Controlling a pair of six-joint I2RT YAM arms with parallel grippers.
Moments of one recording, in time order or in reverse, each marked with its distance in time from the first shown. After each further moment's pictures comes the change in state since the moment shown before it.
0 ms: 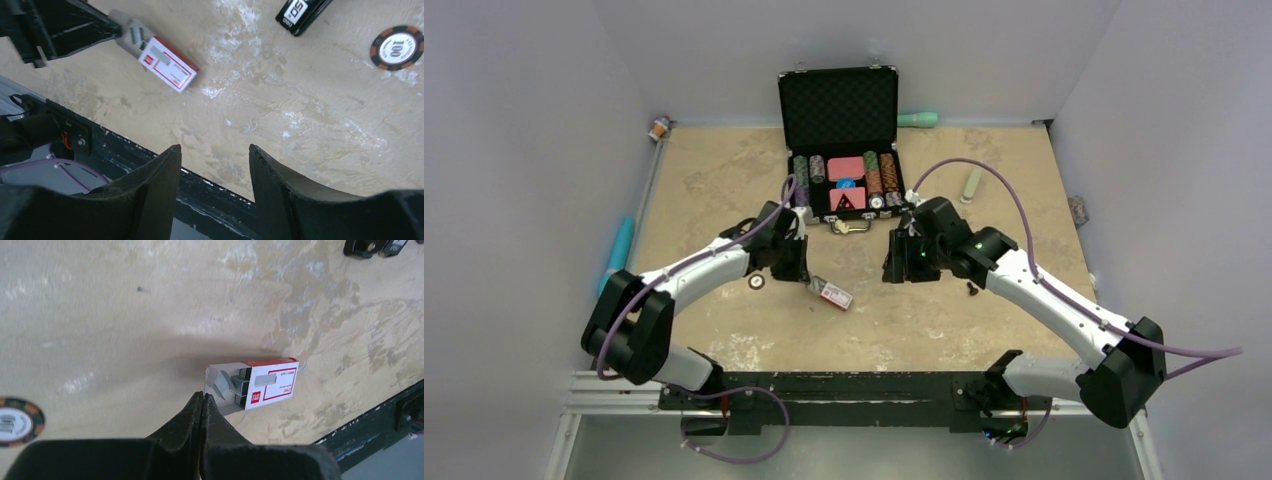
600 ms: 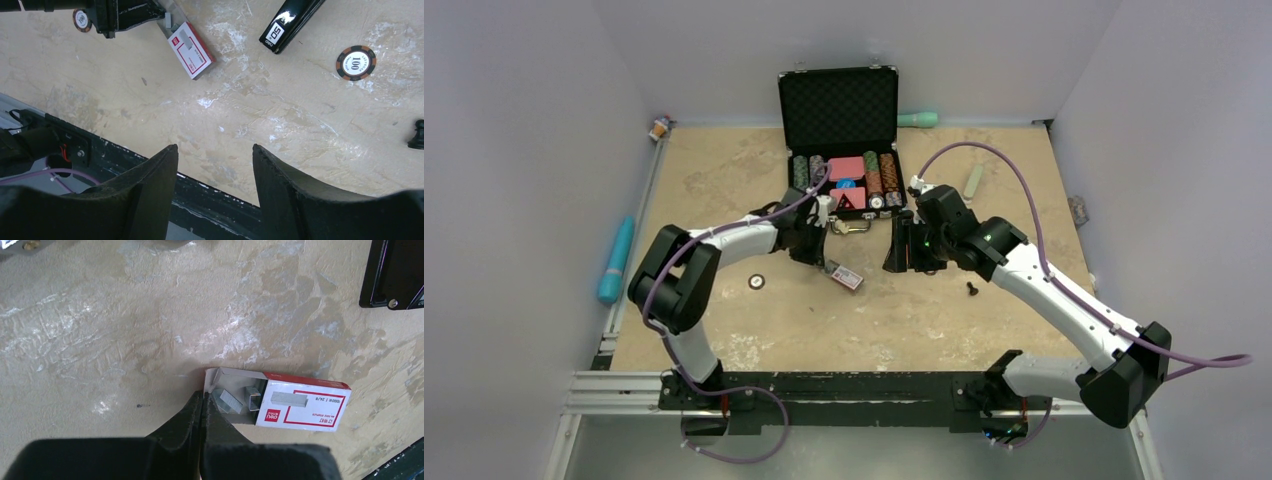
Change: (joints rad) left arm 0.000 0.283 0.161 0.123 0.016 0.166; right arm 0.000 0.000 0.093 -0.082 0.068 -0.016
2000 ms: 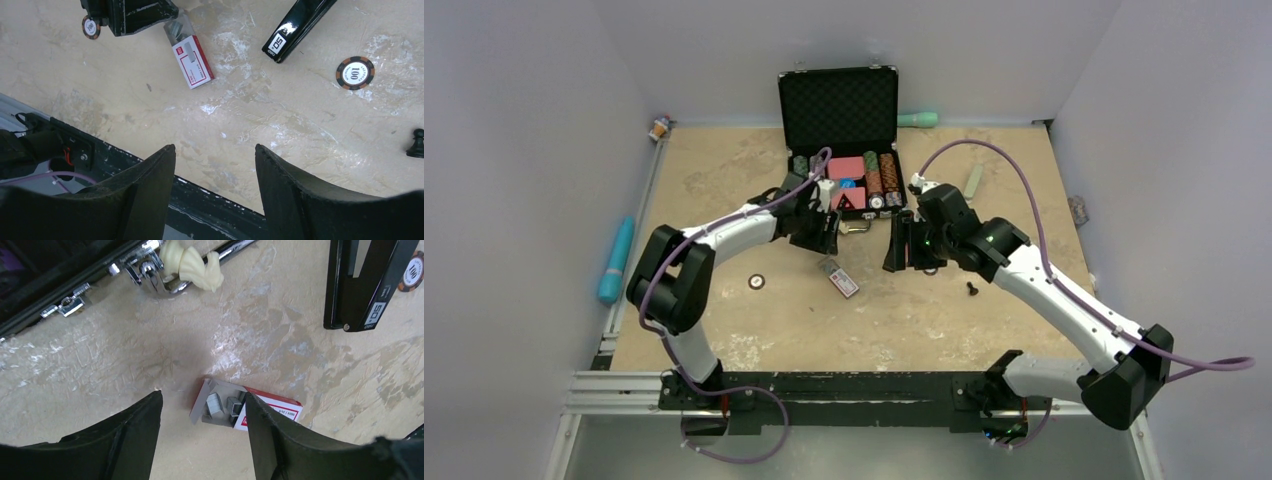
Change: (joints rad) left arm 0.011 -0.011 0.123 -0.074 0.004 0.030; right arm 0.000 -0.006 0.000 0.031 0.004 -0.012
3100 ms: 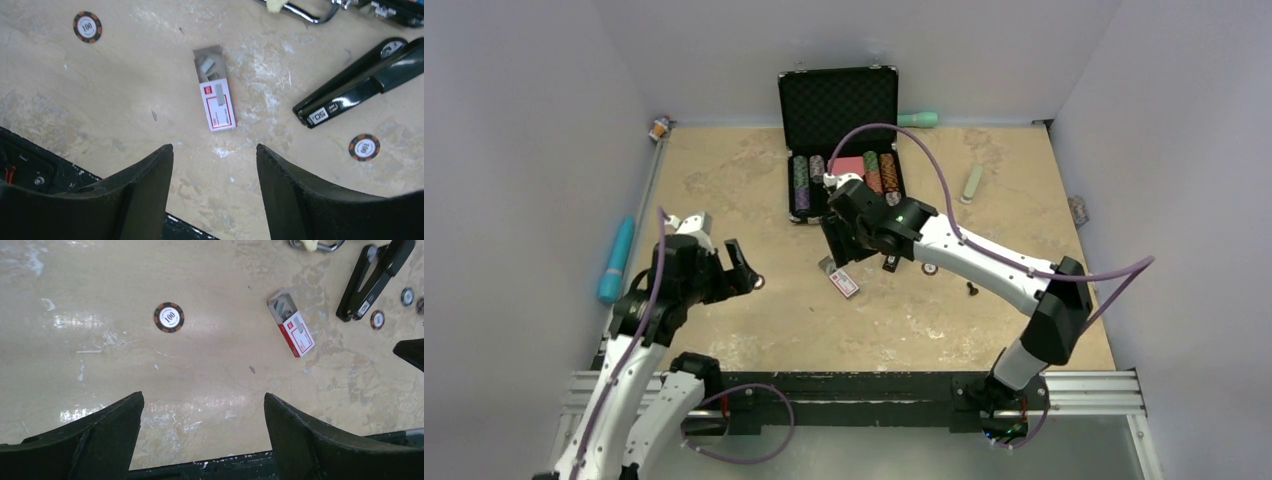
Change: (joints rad) left arm 0.303 -1.174 -0.367 -0.531 -0.195 -0.279; right arm 0.256 0.447 0.381 -0.005 0.226 -0.135
